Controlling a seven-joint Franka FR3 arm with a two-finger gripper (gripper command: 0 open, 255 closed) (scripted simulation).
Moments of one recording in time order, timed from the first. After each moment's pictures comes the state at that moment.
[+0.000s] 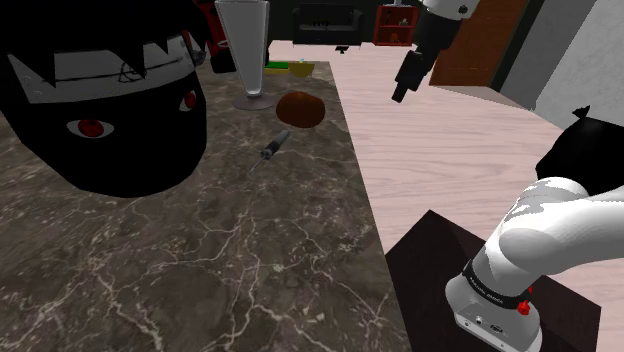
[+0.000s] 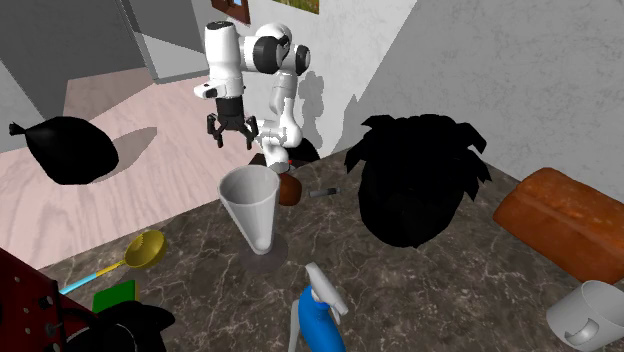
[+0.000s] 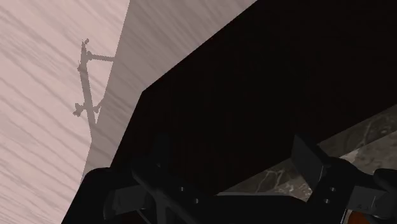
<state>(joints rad) -0.02 -0.81 0.03 -2.28 0.05 1.68 -0.15</state>
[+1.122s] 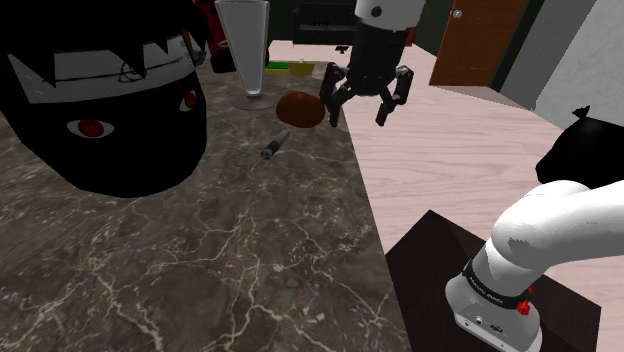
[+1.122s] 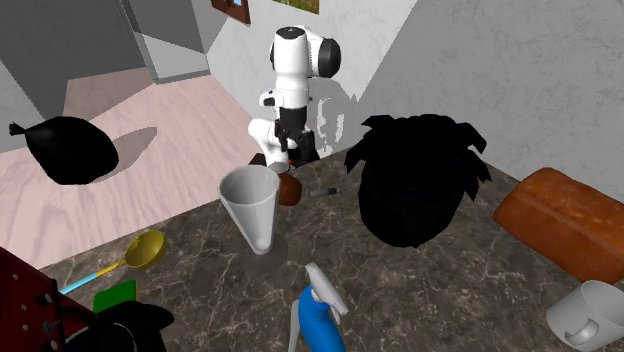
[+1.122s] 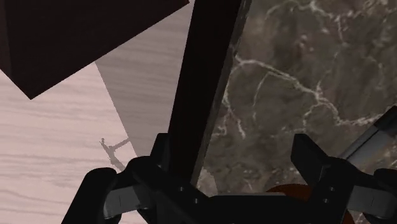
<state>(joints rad) -0.18 -0.72 0.50 -2.12 0.32 1.59 0.76</state>
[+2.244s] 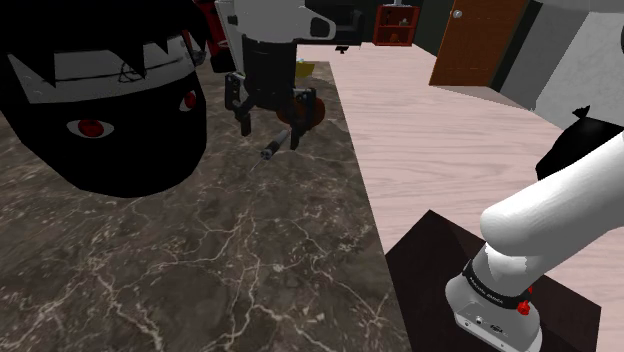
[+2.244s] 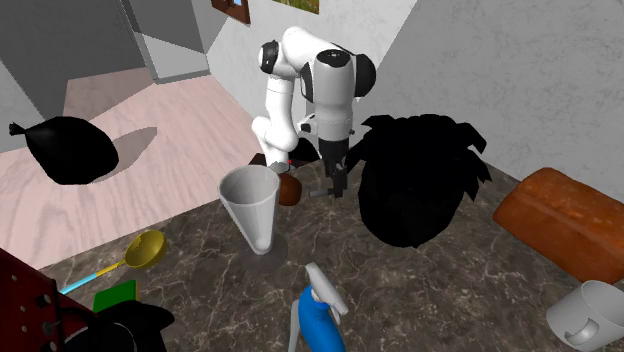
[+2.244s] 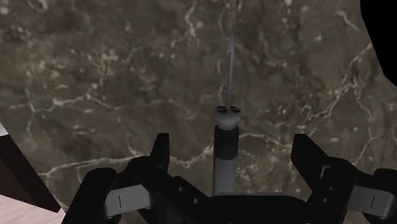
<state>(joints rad) -0.49 -0.28 1.03 -1.73 0.27 1.66 1.60</state>
